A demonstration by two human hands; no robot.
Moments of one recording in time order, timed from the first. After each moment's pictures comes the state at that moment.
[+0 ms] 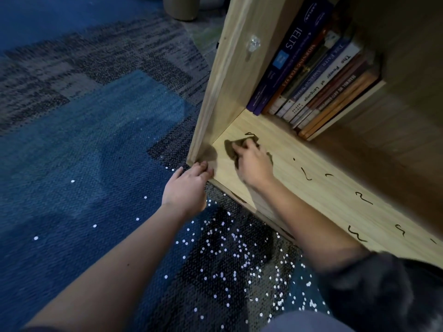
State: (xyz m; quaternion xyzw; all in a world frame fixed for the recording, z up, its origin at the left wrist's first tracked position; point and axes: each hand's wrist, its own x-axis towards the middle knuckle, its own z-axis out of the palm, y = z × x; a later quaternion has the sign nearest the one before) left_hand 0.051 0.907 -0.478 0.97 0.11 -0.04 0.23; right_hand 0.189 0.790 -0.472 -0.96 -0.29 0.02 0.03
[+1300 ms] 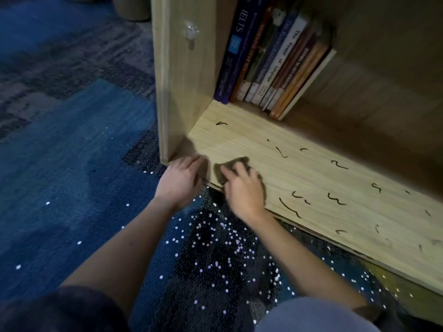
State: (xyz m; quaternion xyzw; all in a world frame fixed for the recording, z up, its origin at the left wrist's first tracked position) left_hand 0.078 0.899 -0.497 0.97 -0.01 0.05 0.24; right_hand 0.105 0.735 -0.480 -0.97 -0.21 0.00 0.09
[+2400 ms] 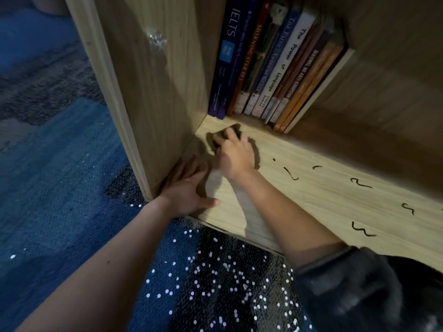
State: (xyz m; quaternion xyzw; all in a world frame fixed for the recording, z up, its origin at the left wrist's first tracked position) left_hand 0.155 0.904 -0.490 0.95 0.00 -0.17 0.27; right_hand 0.261 0.792 -0.487 -0.97 -0.22 0.01 0.05
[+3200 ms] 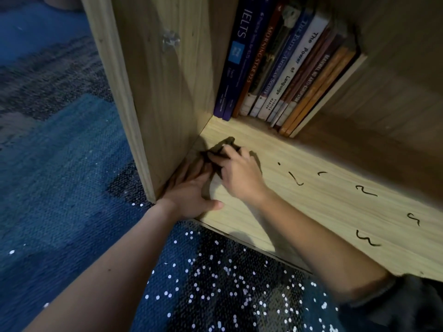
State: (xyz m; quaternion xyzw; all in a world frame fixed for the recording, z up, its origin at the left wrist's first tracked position) left_hand 0.151 0.901 -0.485 0.94 0.02 -0.16 0.29; right_hand 0.232 0.773 -0.486 -0.94 -0.33 -0.02 0.04
